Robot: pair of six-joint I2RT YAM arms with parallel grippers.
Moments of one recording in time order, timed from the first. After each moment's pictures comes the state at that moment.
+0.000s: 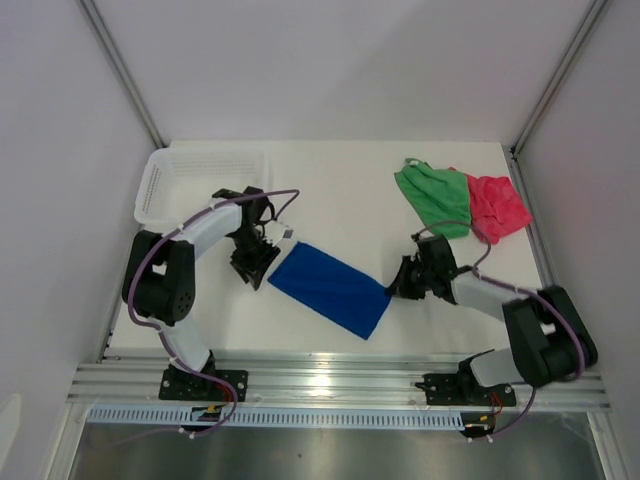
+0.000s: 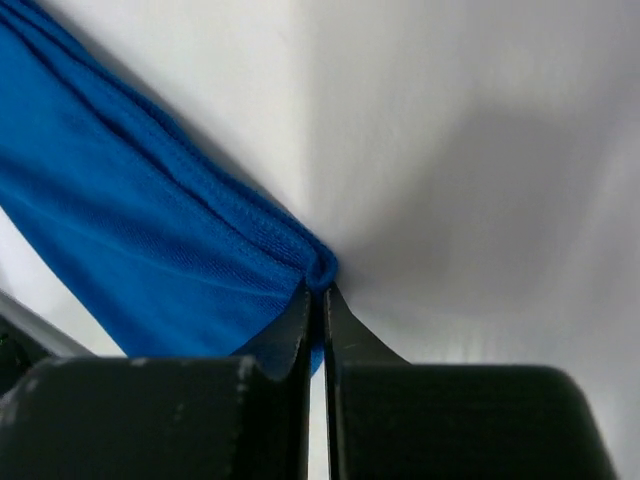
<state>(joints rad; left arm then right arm) -0.31 1.76 1.22 -1.11 0.19 0.35 0.36 1.51 0.62 -0.04 -0.35 0.56</state>
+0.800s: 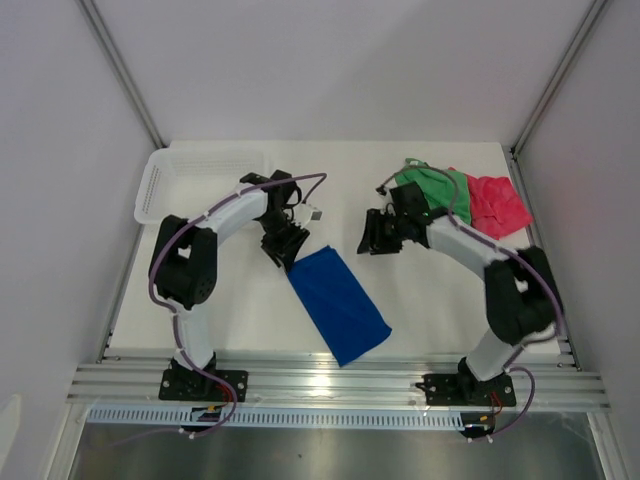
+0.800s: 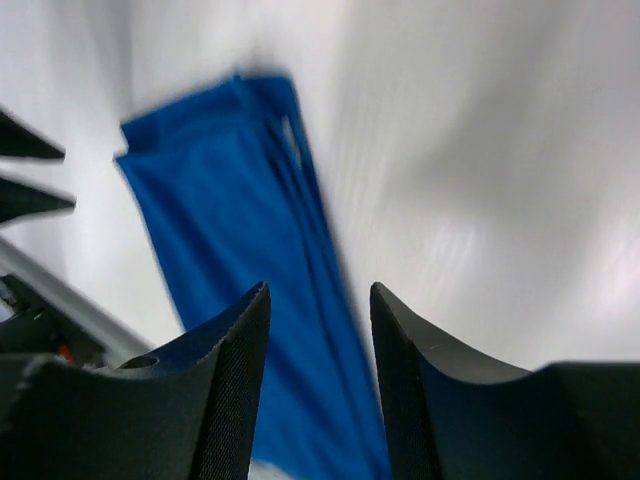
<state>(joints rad) -0.43 1.93 1.50 -1.12 0.32 0.29 0.44 1.56 1.04 -0.40 -0.33 0.45</state>
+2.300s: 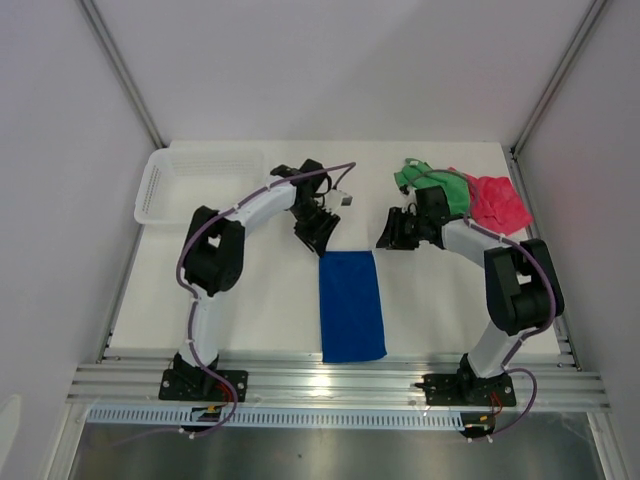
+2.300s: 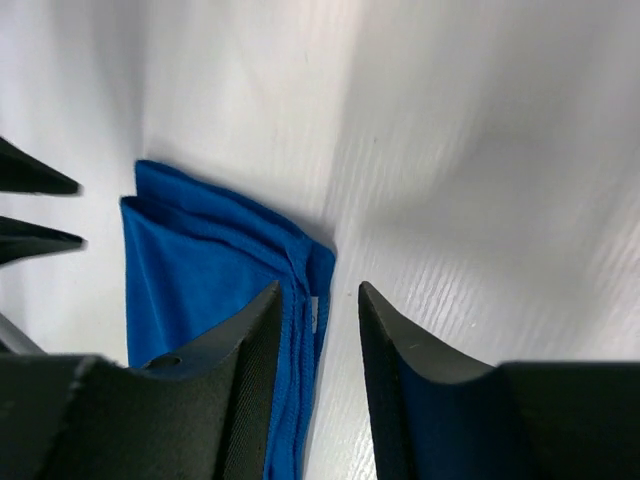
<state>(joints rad) -0.51 2.14 1.78 -1.03 0.39 0.23 0.28 1.73 1.00 -0.18 -0.44 0.35</state>
